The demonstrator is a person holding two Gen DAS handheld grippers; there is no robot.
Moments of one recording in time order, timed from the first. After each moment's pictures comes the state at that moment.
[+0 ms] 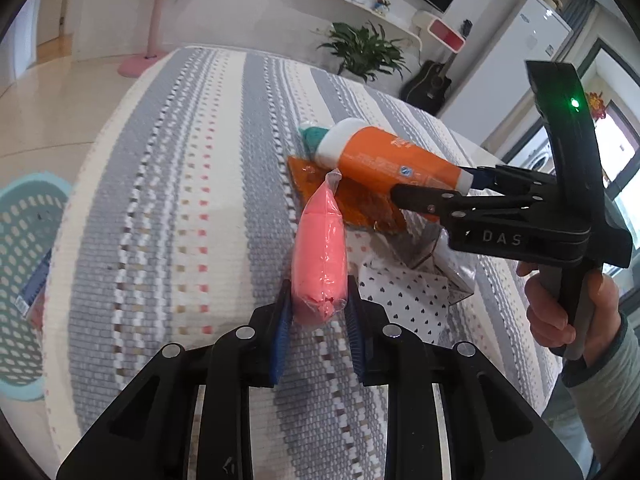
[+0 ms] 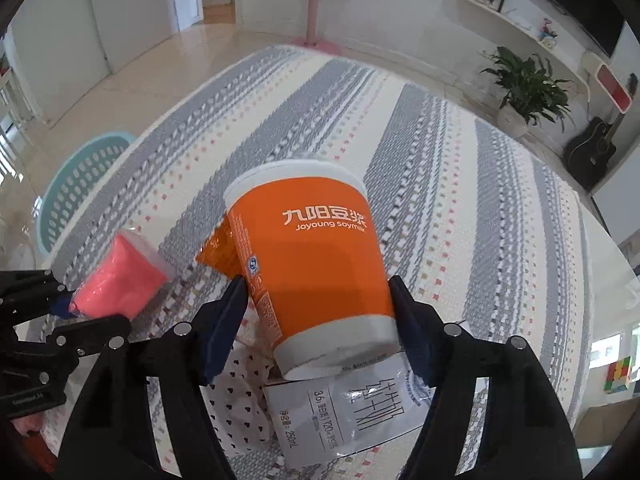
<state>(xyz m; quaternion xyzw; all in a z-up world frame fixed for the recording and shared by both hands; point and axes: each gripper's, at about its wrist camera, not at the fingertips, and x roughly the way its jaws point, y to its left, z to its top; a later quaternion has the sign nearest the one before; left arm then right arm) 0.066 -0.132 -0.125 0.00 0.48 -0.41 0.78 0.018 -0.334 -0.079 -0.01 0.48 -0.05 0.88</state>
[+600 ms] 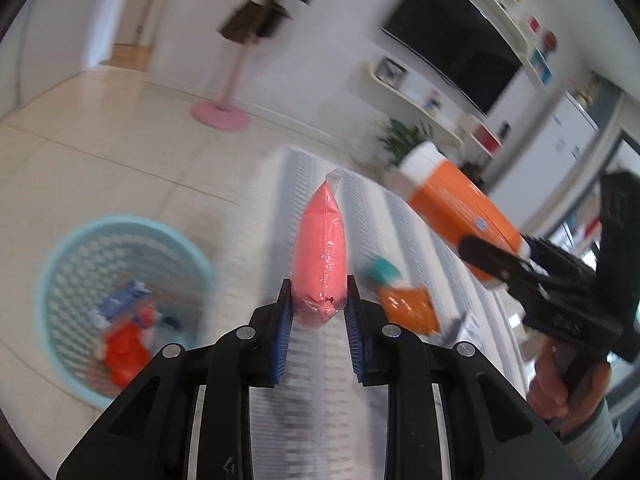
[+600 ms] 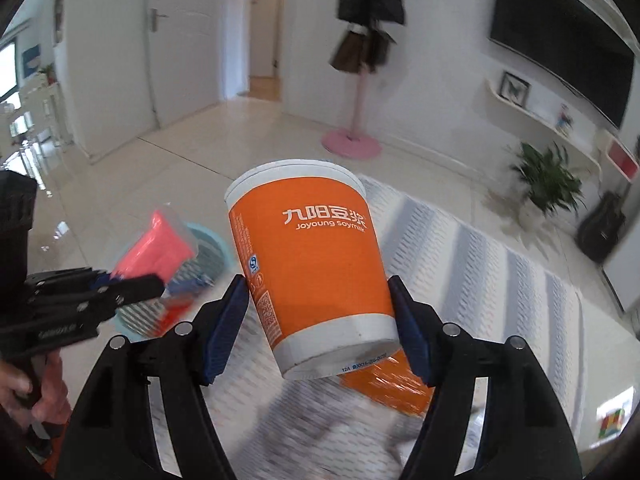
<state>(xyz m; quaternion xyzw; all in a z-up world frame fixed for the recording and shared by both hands) 0.112 0.022 -0.037 -0.12 0.40 -0.31 0.85 0.025 -0.204 0.035 -0.05 0.34 0.02 0.94</state>
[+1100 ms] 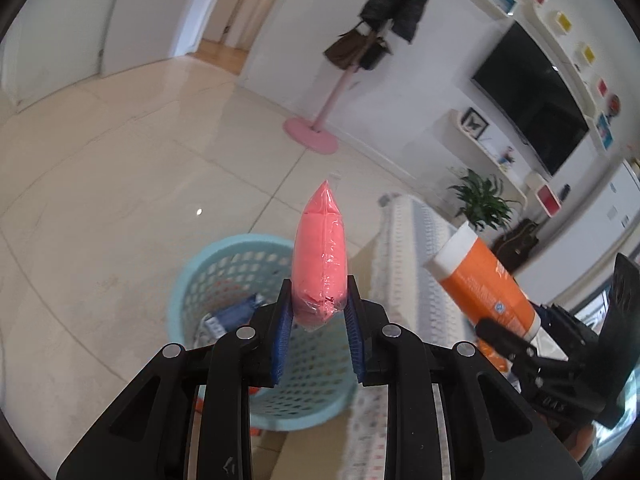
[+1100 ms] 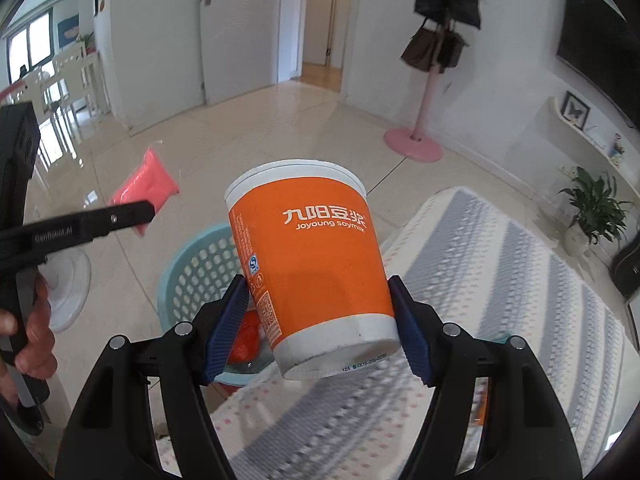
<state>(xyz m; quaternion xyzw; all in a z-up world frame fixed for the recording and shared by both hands) 0.156 0.175 -0.047 -0.17 0.41 -0.19 0.87 0.081 -0.061 -0.009 -0.08 0.37 0.08 0.92</state>
